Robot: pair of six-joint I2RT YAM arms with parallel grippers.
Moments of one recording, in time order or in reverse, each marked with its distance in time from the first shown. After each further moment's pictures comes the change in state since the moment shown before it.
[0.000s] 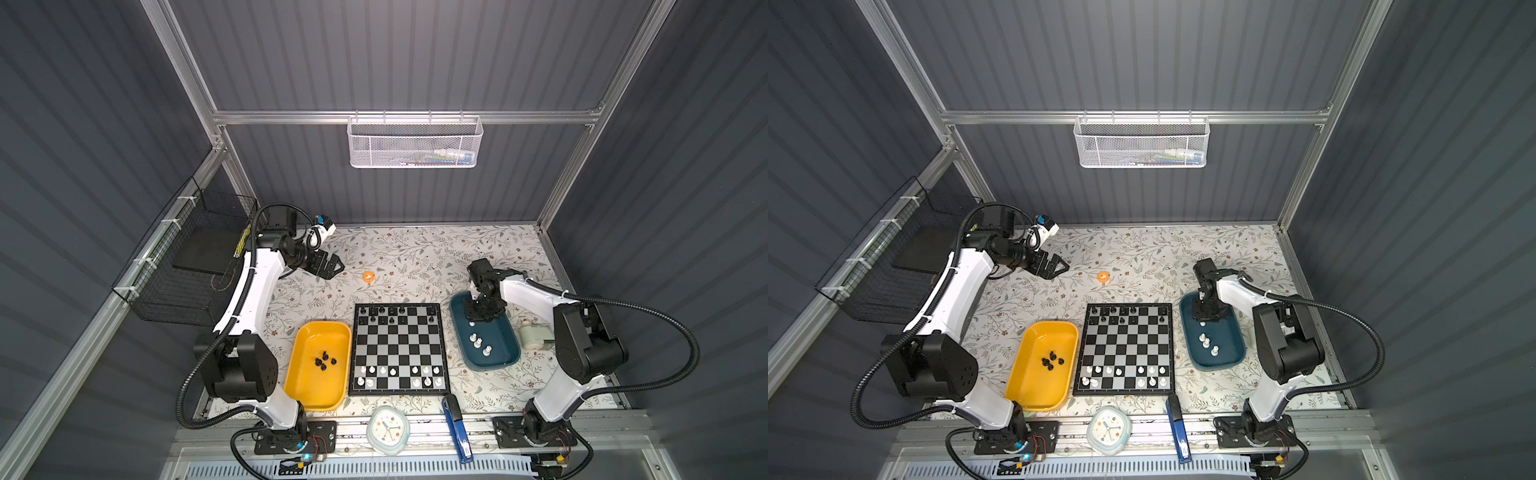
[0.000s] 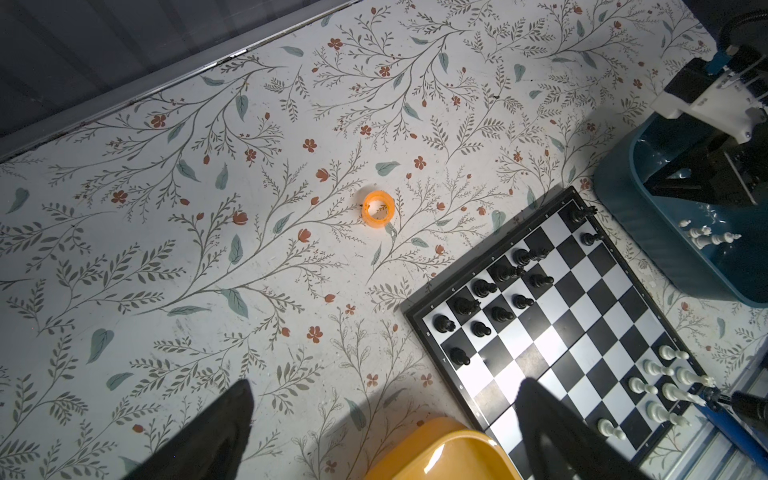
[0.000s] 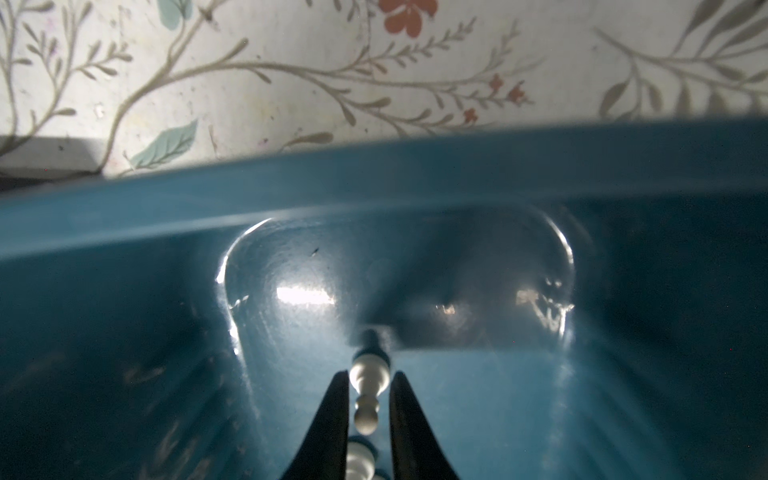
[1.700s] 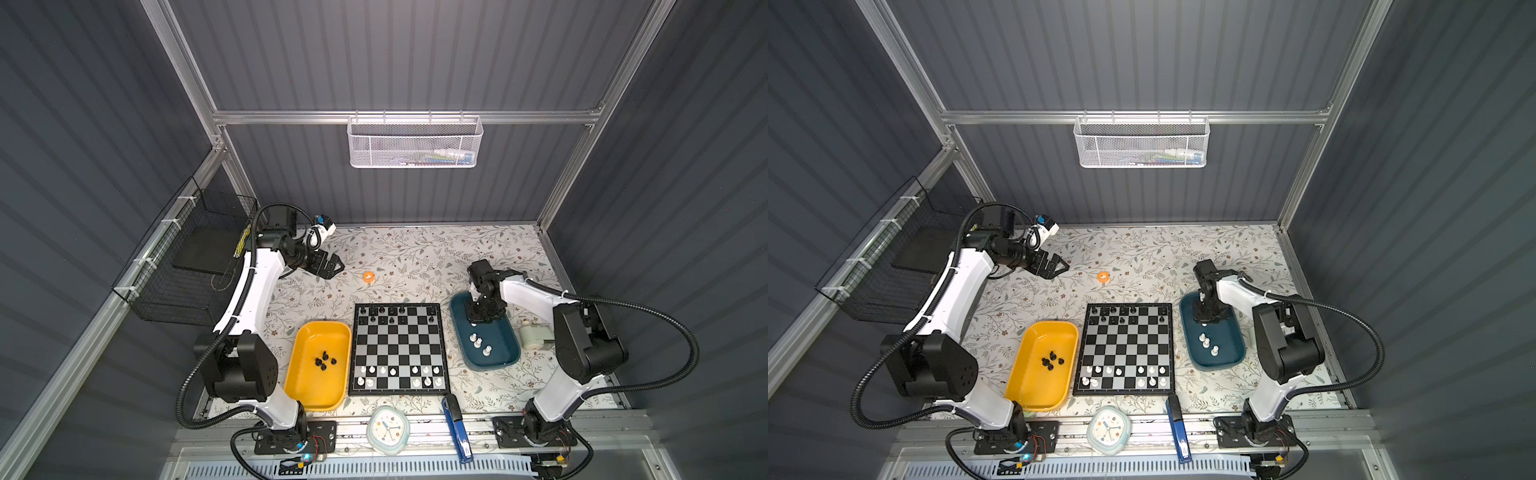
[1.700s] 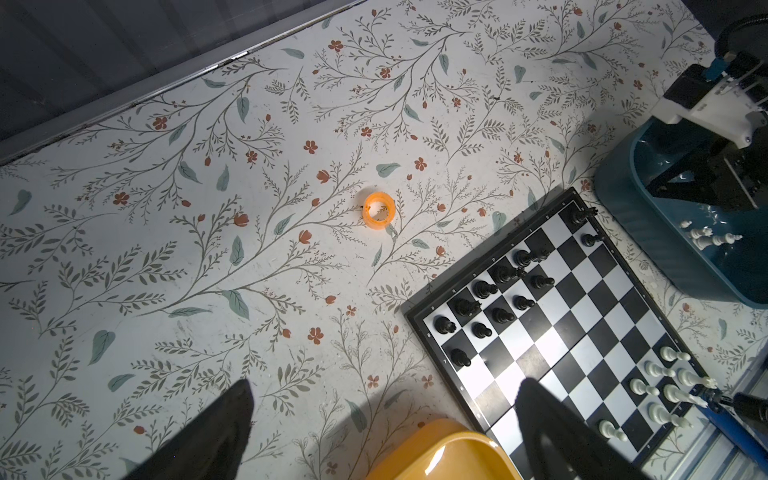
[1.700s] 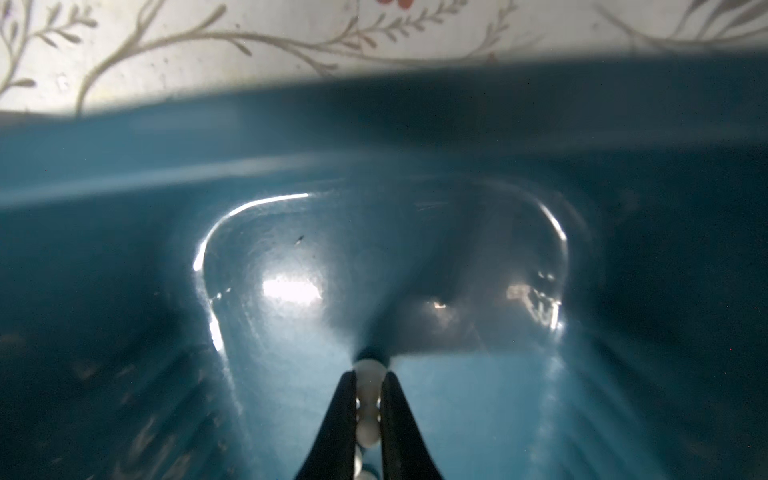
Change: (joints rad) left arm 0.000 0.000 0.000 0.004 0.000 0.000; right arm 0.000 -0.011 -0.006 -0.025 0.026 -0.023
